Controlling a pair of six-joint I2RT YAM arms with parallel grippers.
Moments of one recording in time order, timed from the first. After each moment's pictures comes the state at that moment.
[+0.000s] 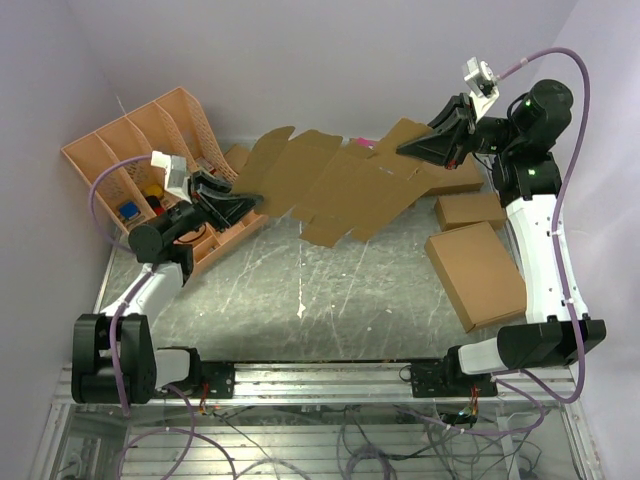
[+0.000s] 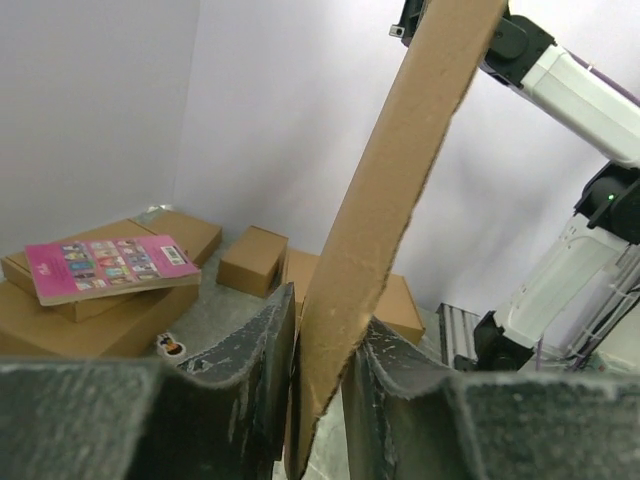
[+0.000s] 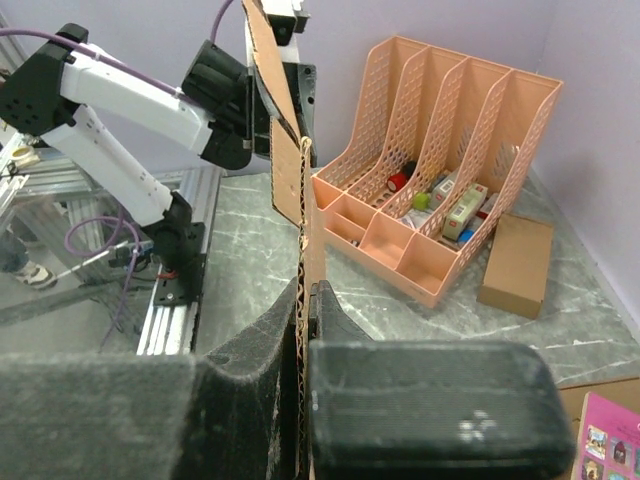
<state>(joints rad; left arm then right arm) -0.03 1.23 0.62 1.44 1.02 -1.02 0.06 1.41 1.70 -0.09 -1.43 0.23</state>
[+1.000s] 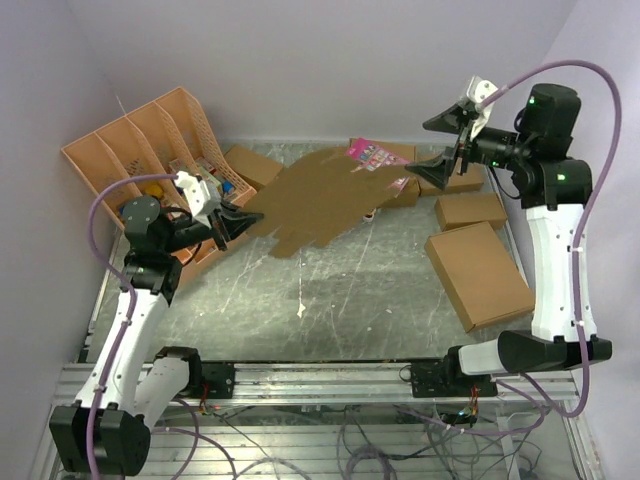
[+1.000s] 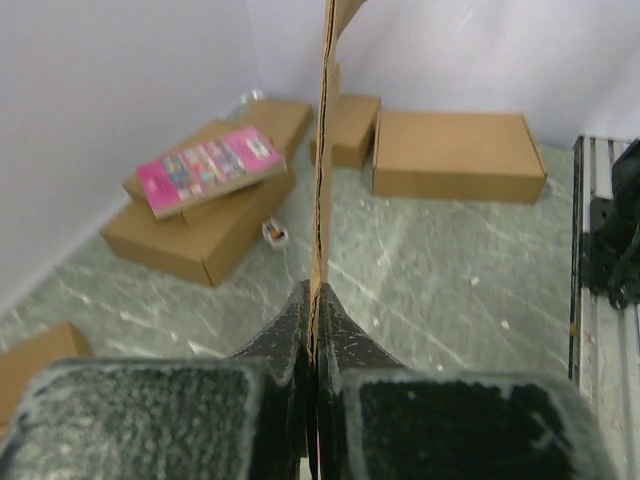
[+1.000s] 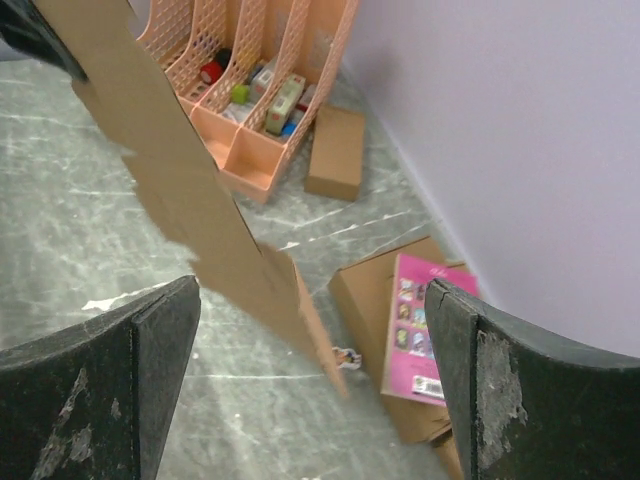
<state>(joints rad) -0.08 0.86 0.75 0.30 1.07 -0.05 0.05 1.39 1.86 -0.82 -1.03 -0.54</state>
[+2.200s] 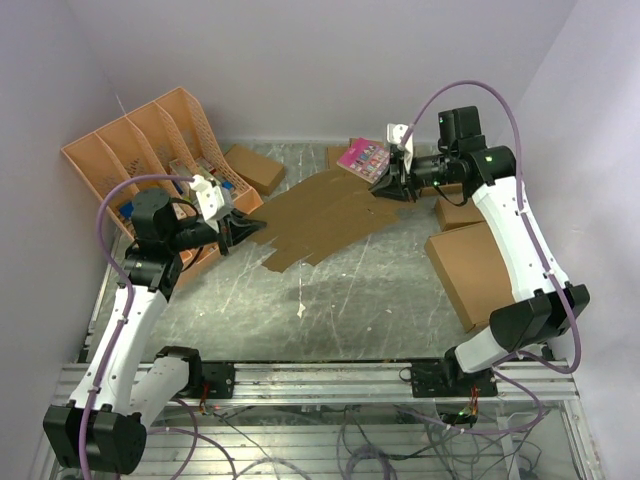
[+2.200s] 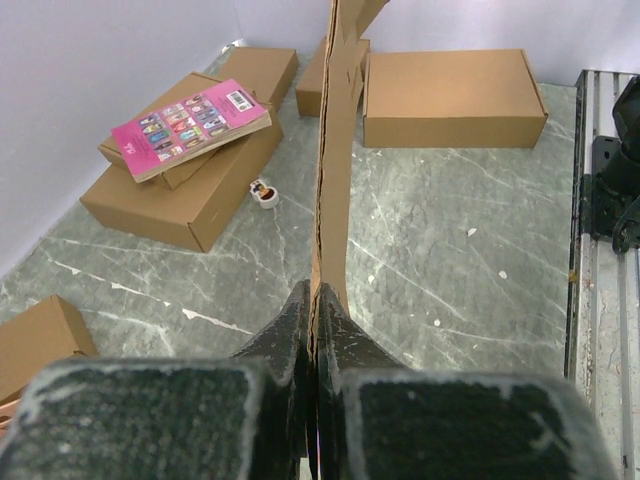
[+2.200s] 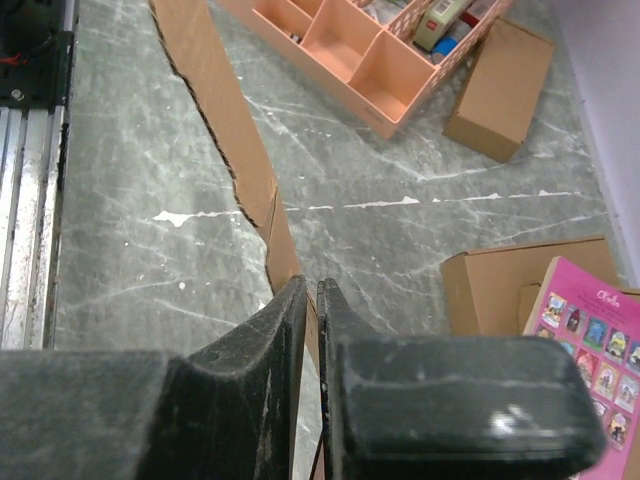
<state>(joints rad) -0.13 0.89 0.84 -0.09 1.05 0.24 0.27 1.54 1.77 -1.03 -1.00 -0.88</state>
